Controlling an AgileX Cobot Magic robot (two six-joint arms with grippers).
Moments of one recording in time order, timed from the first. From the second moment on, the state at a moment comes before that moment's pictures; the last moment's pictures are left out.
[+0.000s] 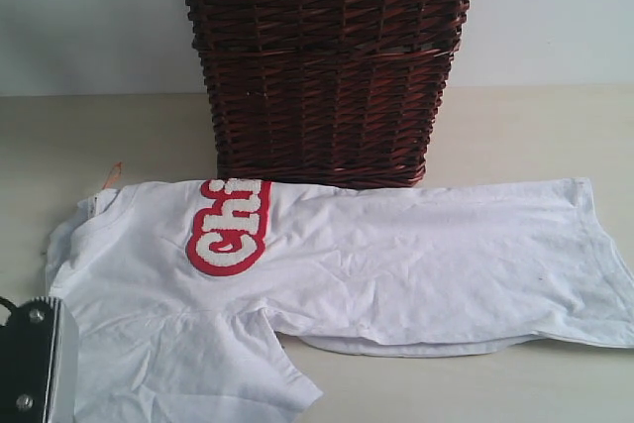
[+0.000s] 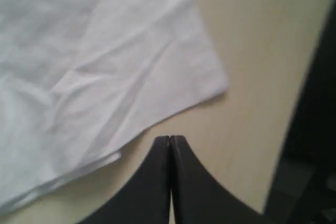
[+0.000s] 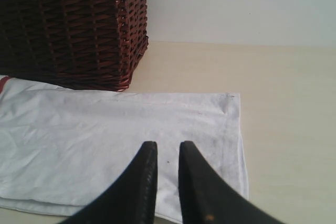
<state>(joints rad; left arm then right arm) -0.62 1.06 -0.35 -0.39 0.61 0.97 0.08 0.01 -0.01 0.18 0.36 -0.16</state>
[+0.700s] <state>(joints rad) -0.62 1.45 -0.34 -0.74 0.65 2.09 0.08 0.01 -0.01 0.18 0.36 -0.16</state>
